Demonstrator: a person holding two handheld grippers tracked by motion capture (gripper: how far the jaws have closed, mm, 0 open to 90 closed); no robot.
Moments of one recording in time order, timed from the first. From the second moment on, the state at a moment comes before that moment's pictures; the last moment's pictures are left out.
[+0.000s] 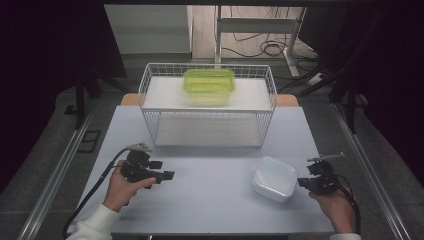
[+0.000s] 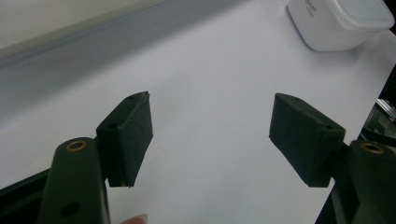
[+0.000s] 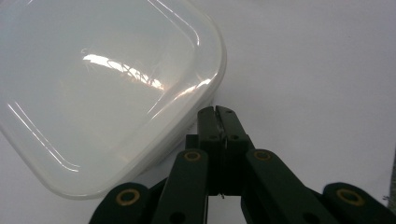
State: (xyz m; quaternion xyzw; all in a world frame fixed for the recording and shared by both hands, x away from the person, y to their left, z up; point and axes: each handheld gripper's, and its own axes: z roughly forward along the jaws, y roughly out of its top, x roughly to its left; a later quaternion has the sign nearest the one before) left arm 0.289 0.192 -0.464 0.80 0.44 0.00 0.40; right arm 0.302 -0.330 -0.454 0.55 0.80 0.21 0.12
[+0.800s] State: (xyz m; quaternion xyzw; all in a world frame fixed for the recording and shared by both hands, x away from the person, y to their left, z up) left arm 0.290 0.192 -0.465 0.80 0.44 0.00 0.40; right arm 0.313 -0.295 -0.461 0.52 0.82 0.22 0.12
